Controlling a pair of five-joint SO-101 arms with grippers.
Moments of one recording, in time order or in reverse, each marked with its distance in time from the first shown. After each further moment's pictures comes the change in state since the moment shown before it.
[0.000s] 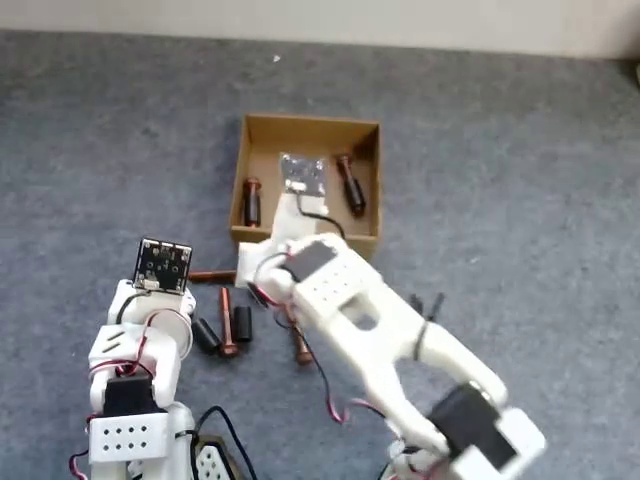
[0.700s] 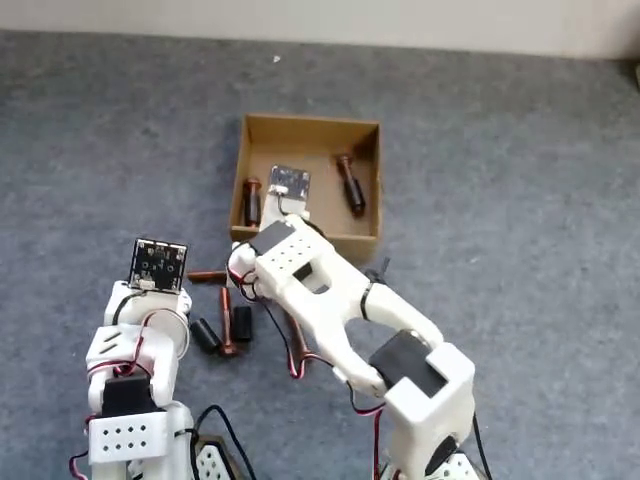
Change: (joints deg) left arm -1.6 0.0 0.1 0.0 0.0; right arm -0.4 21.1 -12.9 5.4 -4.9
